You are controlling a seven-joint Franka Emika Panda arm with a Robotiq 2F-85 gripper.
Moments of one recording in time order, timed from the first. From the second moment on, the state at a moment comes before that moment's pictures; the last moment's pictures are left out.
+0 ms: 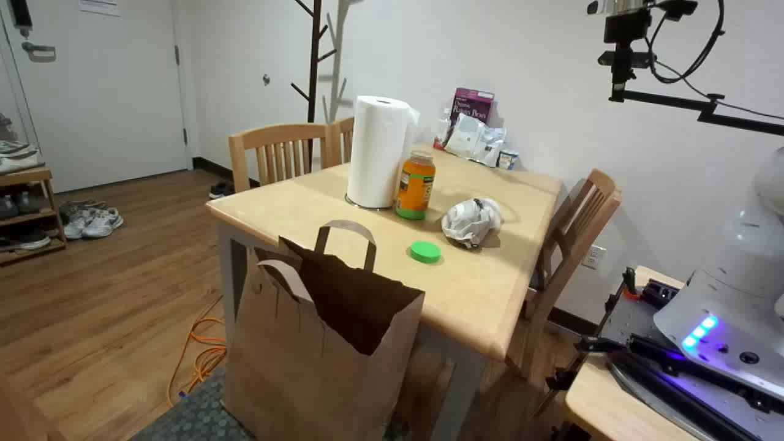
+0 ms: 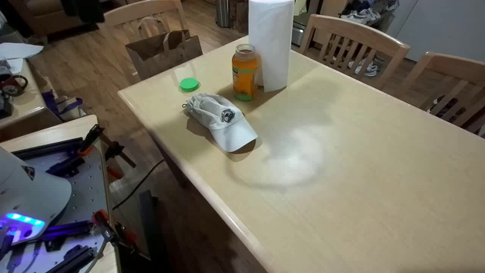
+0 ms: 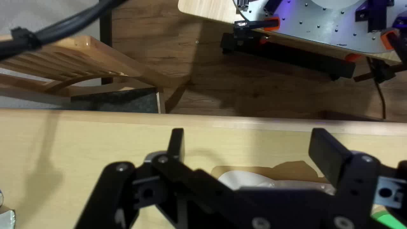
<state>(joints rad) -0.05 -0.57 -0.05 -2.28 -0.30 1.52 -0.28</state>
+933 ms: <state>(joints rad) -0.02 -0.57 -0.26 -2.33 -0.08 1.76 -0.39</state>
